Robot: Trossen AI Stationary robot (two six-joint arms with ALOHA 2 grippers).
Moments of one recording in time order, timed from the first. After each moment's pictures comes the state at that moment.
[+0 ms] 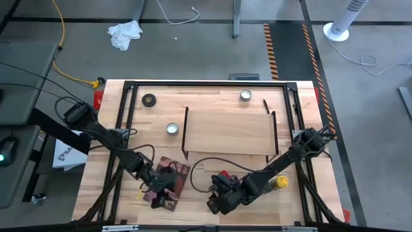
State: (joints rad) left arm -0.67 1.50 0.76 -0.08 0.00 -0.76; right arm 0.60 2.04 1.54 -0.54 0.30 1.37
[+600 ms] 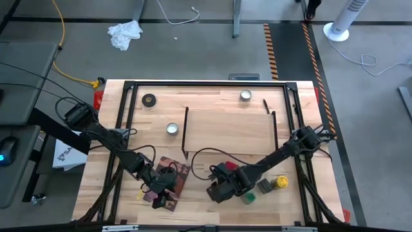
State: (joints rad) left arm -0.67 1.51 0.76 -0.07 0.00 -0.82; right arm 0.52 2.06 1.55 -0.72 0.25 1.41
